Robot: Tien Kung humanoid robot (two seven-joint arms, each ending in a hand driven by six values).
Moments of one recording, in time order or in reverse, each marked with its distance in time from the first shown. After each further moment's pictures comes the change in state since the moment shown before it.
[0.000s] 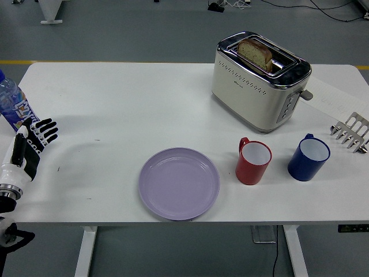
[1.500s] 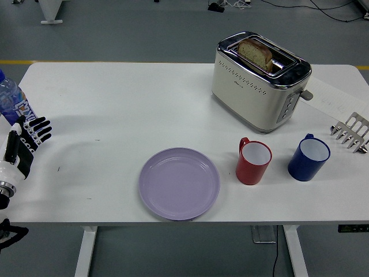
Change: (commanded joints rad) left arm -0.012 -0.001 -0.055 -0.007 0.020 -0.013 0.071; right arm 0.014 -0.002 -0.005 -0.005 0.014 0.006 0.007
